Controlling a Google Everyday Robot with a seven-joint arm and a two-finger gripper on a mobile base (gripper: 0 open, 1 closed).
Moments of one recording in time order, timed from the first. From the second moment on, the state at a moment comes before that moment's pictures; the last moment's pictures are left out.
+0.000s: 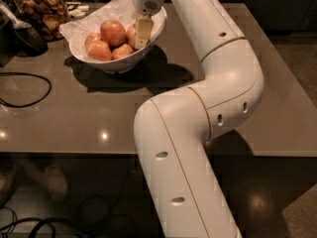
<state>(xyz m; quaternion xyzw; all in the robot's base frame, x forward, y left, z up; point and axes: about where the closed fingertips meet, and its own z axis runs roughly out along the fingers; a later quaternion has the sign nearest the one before) 0.776 0.049 0.921 -0.75 0.63 0.00 0.22</state>
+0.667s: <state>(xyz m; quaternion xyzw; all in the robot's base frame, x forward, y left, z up) 0.780 0.055 0.912 -0.76 0.62 -0.01 0.21</state>
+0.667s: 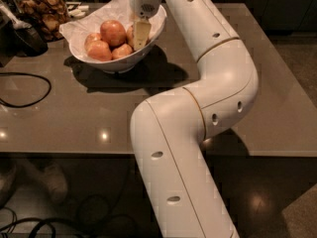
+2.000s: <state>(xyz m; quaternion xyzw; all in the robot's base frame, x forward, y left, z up) 0.783 0.053 0.900 -0.76 0.62 -0.01 0.20</state>
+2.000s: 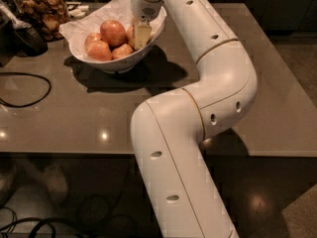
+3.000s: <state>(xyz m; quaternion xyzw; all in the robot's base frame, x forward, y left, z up) 0.783 0.053 0.900 -0.76 0.62 -0.01 0.20</state>
